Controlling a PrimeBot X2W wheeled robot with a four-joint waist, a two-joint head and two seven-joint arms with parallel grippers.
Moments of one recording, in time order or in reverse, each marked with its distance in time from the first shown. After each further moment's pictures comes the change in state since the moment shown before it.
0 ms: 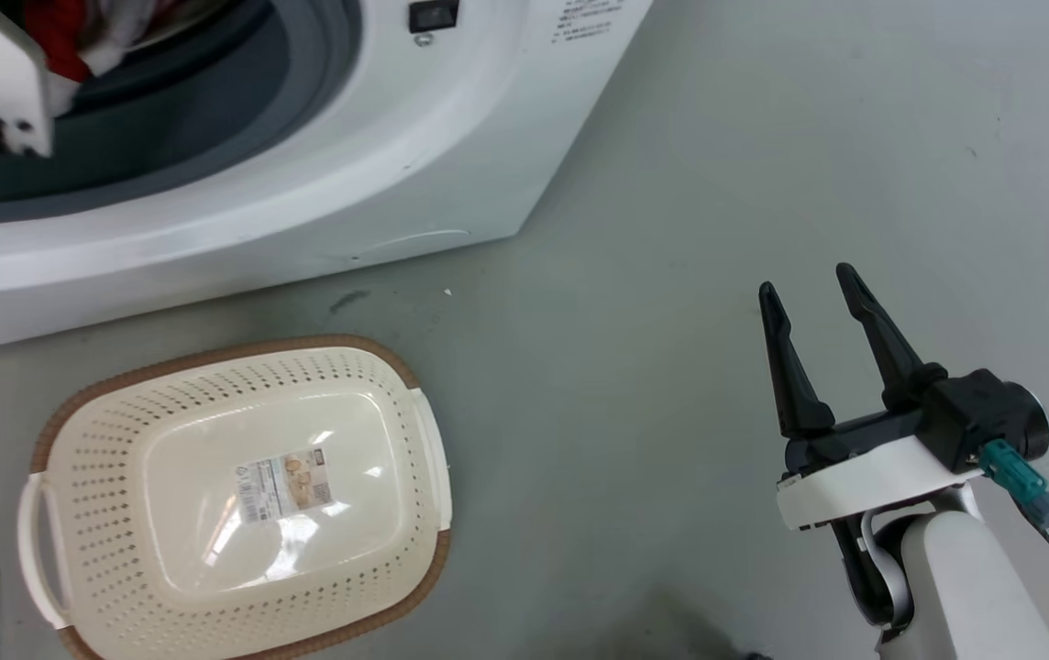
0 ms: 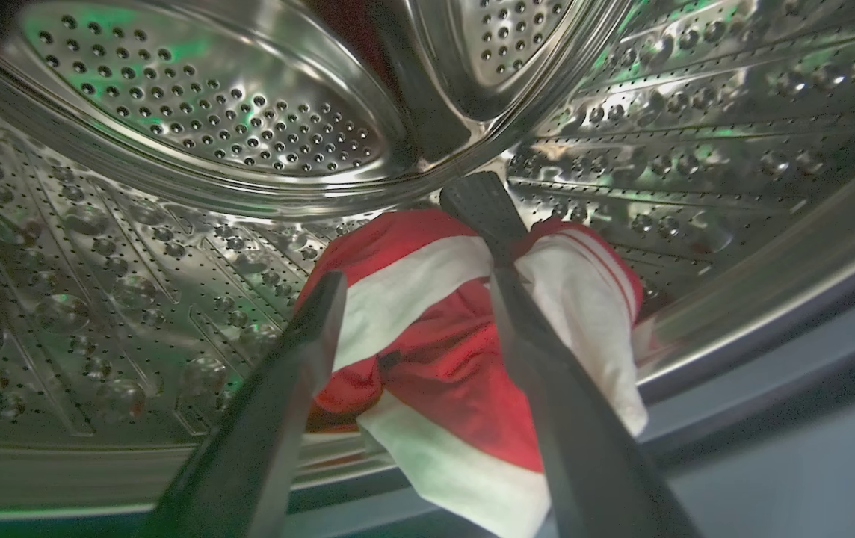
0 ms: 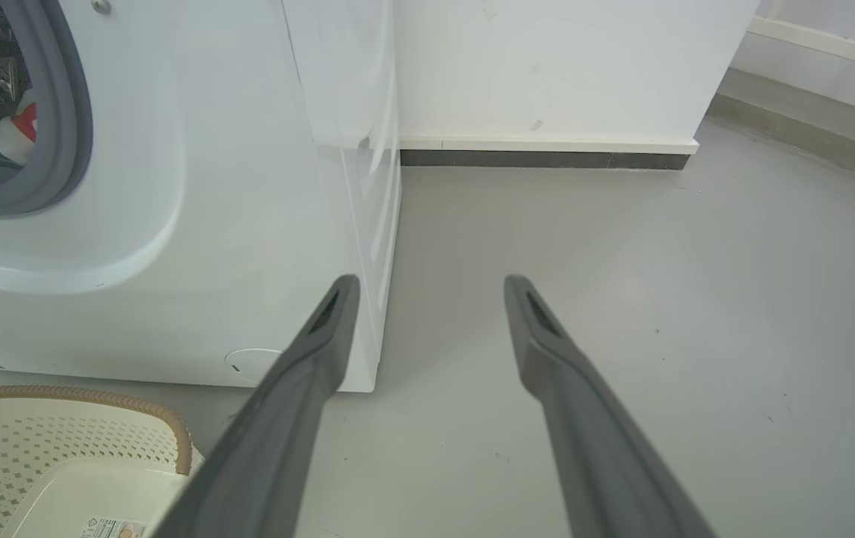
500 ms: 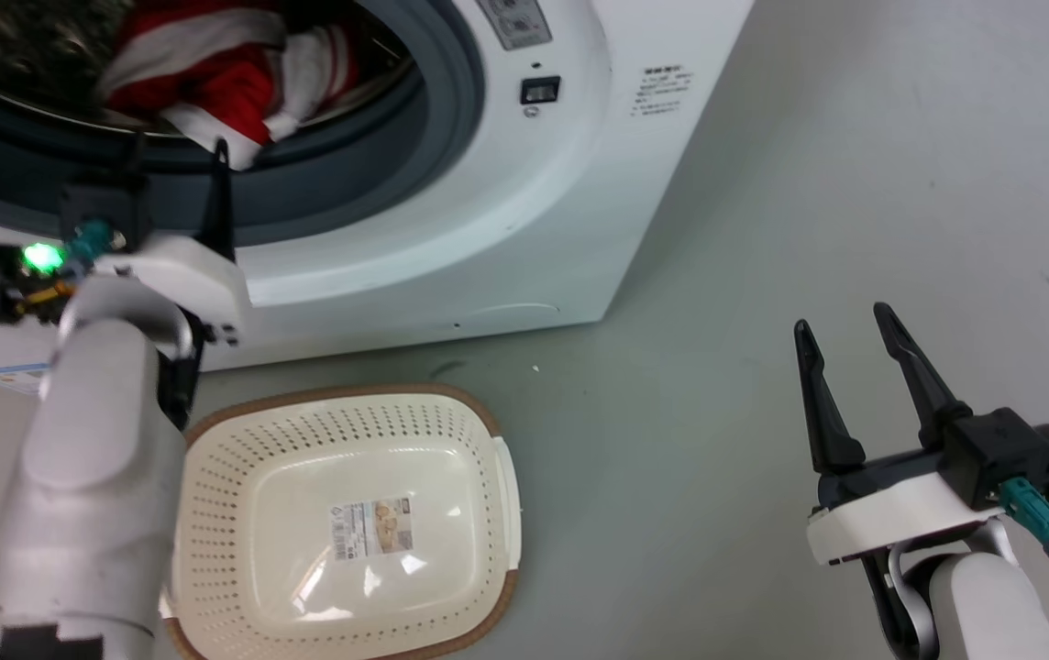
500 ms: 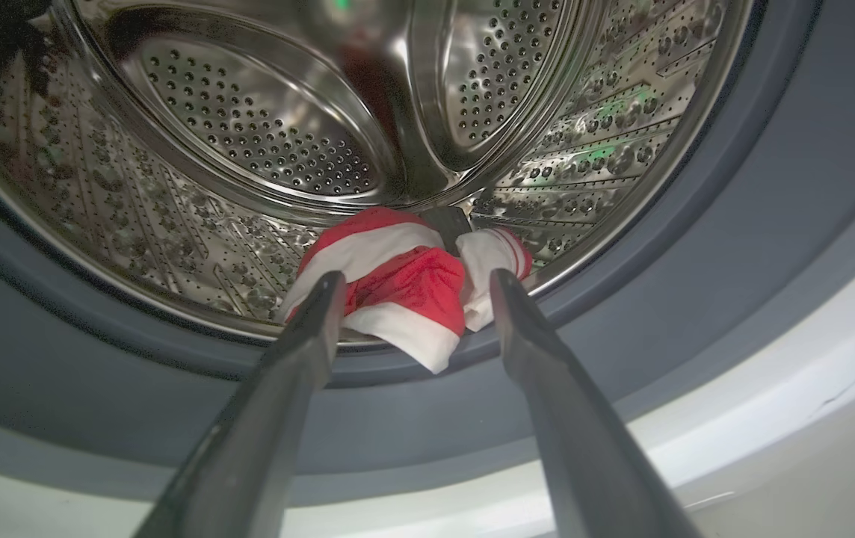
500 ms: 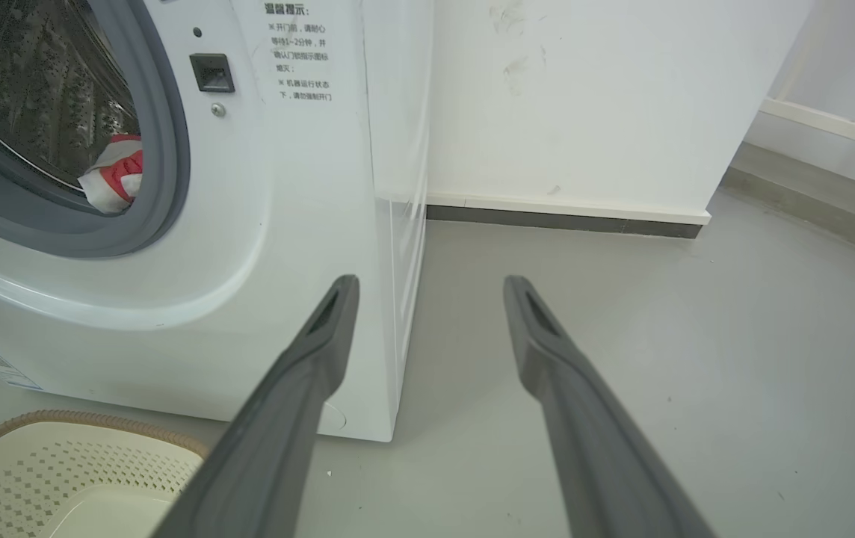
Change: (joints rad) left arm 0.402 -0.196 0.063 -0.212 -0.056 0.039 -0.211; right arm 0.097 0.000 -0.066 -0.072 -0.079 0.000 0.046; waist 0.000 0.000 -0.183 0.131
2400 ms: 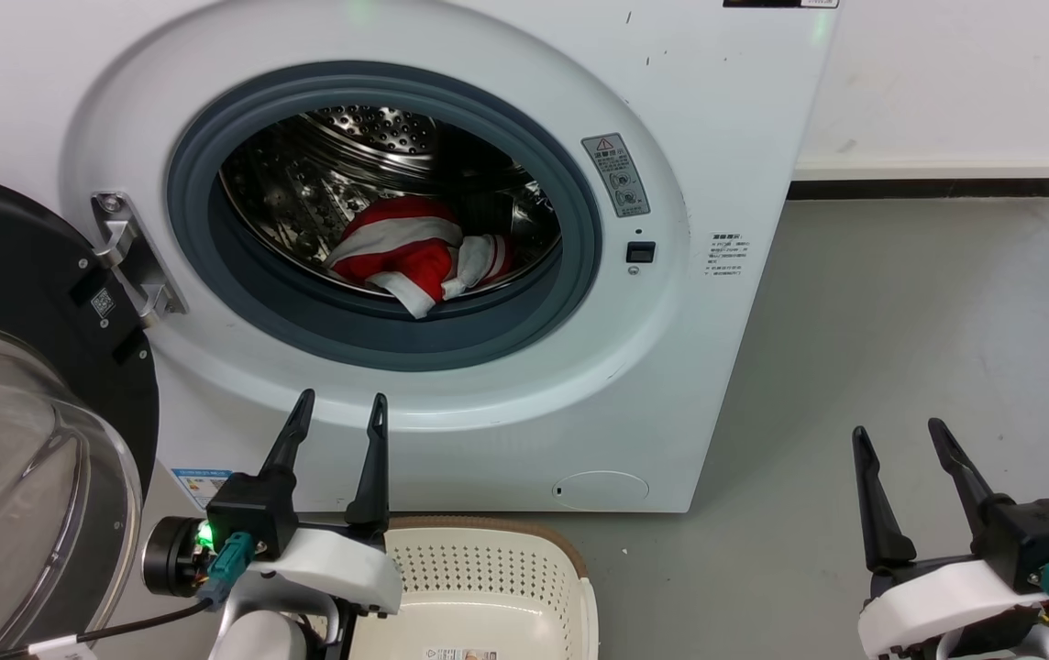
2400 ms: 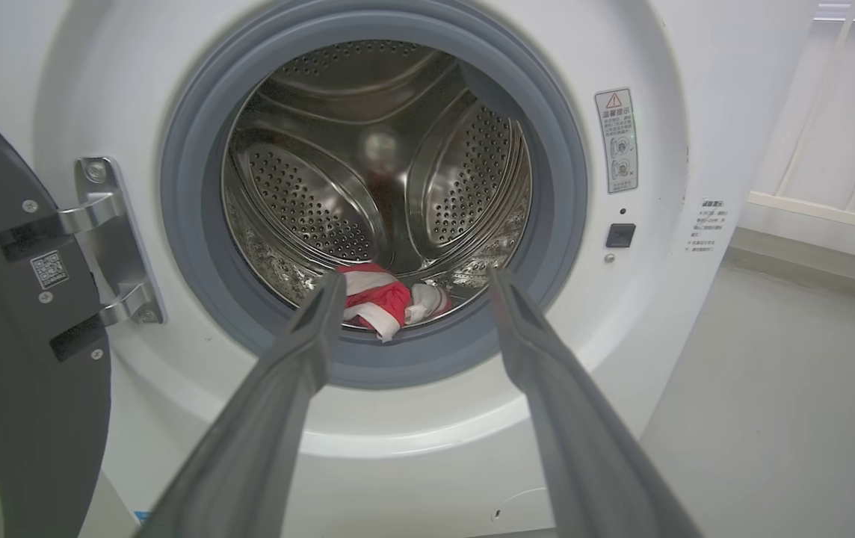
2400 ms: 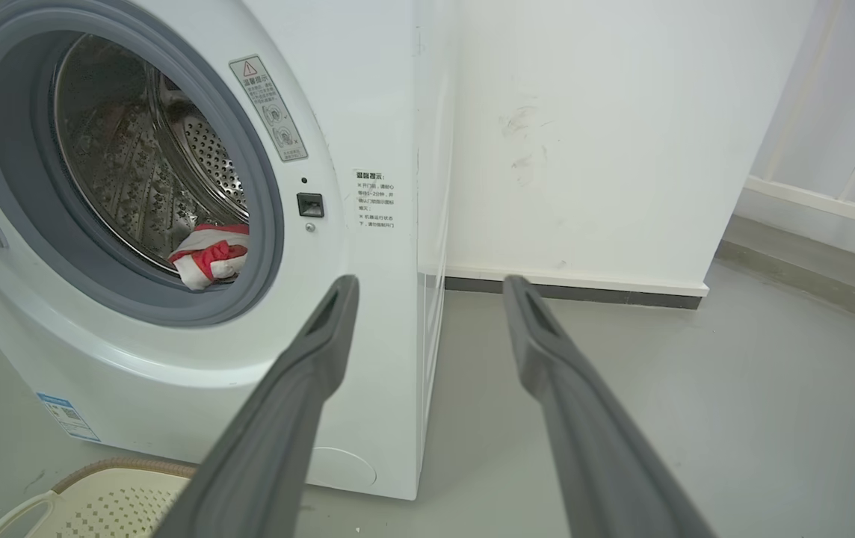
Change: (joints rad) left arm 0.618 -0.194 -0.054 -0.522 -0.080 0.012 -0.001; right arm 0.185 0.001 -0.099 -0.045 0.009 0.000 0.076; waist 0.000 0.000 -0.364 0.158
